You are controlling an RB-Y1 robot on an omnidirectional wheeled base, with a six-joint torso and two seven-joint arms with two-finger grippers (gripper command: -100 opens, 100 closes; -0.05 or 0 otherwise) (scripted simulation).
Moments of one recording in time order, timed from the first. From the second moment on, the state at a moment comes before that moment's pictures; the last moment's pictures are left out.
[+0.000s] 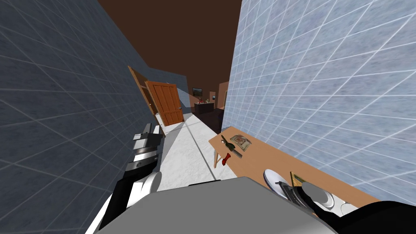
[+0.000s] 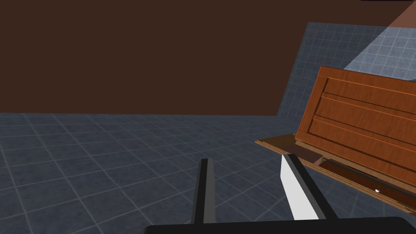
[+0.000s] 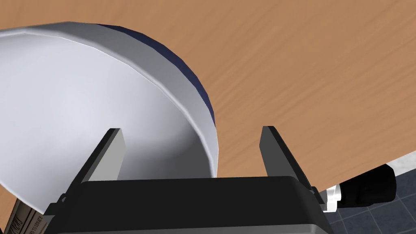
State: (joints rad) left arm 0.46 0.00 0.06 -2.33 0.04 -0.39 0.14; right arm 0.34 -1.08 0.39 -0.88 1.39 -0.54 0.60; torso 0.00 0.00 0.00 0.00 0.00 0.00
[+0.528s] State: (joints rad) left arm 0.46 0.00 0.06 -2.33 0.04 -0.39 0.14; right arm 0.37 -1.05 0.32 -0.84 1.34 -0.56 0.74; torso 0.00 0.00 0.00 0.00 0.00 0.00
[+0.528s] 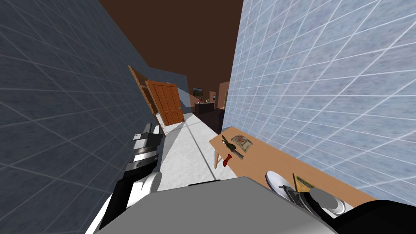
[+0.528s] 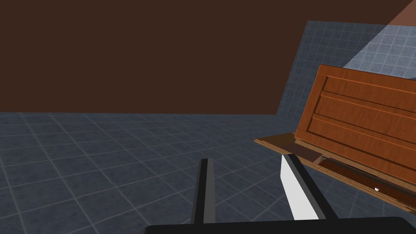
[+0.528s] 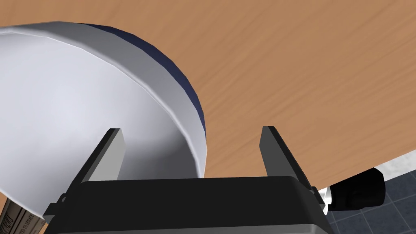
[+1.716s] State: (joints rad) left arm 0.46 0.00 0.06 -2.33 0.04 -0.39 0.14; right arm 0.27 -1.14 0.52 -0.97 1.46 -0.50 0.48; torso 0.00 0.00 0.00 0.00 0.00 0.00
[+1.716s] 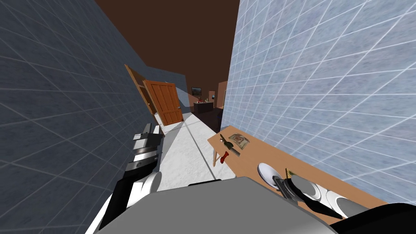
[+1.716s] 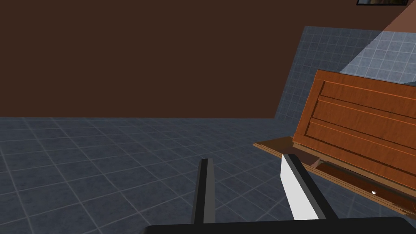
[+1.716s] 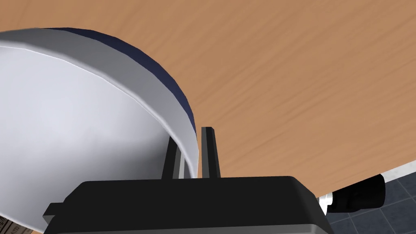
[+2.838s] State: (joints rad) left arm 0.46 0.00 0.06 -2.33 0.04 -0.39 0.14; right arm 0.15 -1.25 0.74 -1.13 1.60 -0.44 0.15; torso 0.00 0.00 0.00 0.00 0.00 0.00
